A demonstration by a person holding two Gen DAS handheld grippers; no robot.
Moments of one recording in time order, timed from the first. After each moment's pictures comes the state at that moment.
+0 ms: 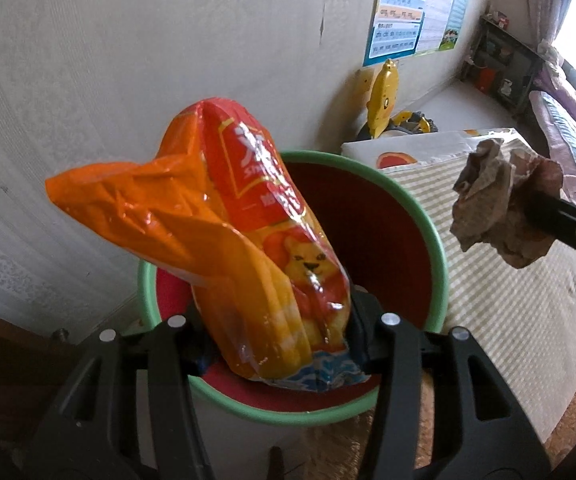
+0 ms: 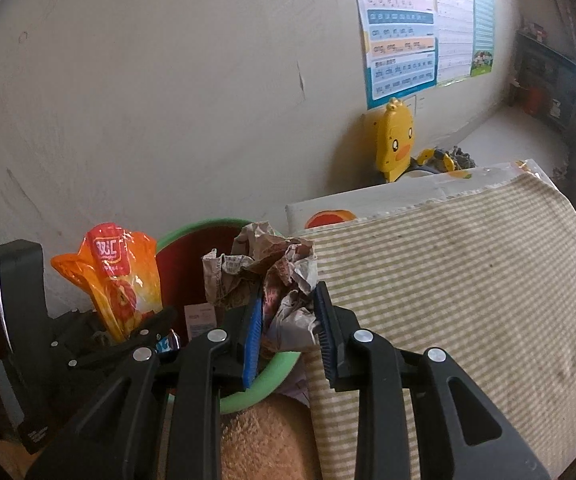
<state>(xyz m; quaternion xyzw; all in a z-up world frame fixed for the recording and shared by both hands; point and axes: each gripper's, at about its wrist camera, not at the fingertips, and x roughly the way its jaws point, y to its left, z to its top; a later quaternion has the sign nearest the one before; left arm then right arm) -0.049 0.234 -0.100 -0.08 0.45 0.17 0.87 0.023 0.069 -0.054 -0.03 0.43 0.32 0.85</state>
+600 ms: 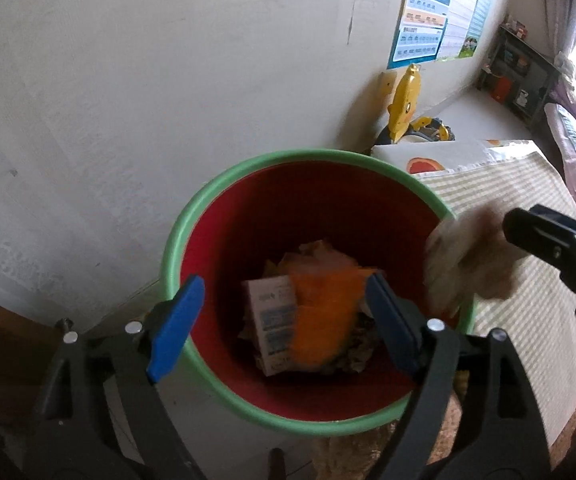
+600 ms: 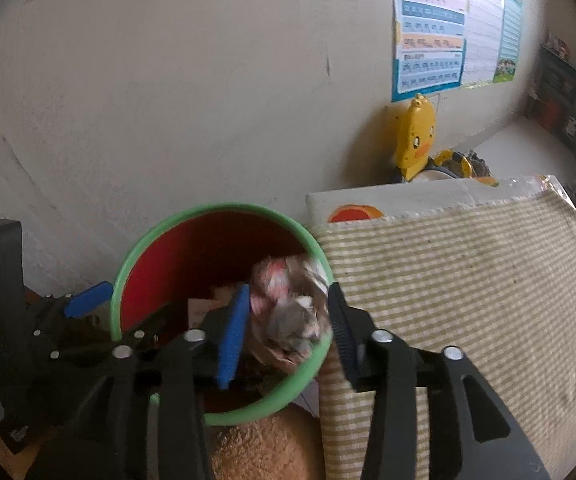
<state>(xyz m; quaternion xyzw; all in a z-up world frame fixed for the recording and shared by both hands) -0.045 0.248 -0.107 -0.10 0.45 0.20 0.86 0.028 0.107 -0.073 -0.07 0.43 0.34 0.83</state>
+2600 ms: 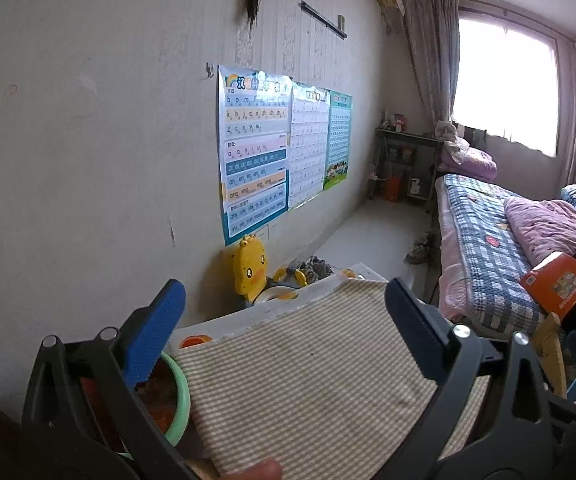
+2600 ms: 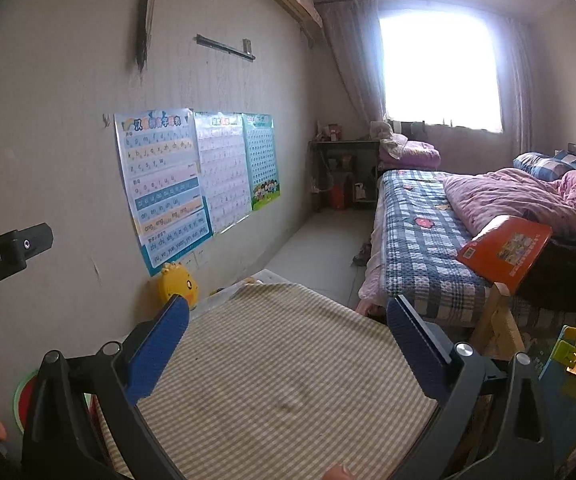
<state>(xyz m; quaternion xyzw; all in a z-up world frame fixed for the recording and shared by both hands) -0.048 -0.034 0.090 -0.01 0.20 0.07 0.98 -0.071 -0.246 0.031 0.07 0.18 0.01 0.98</state>
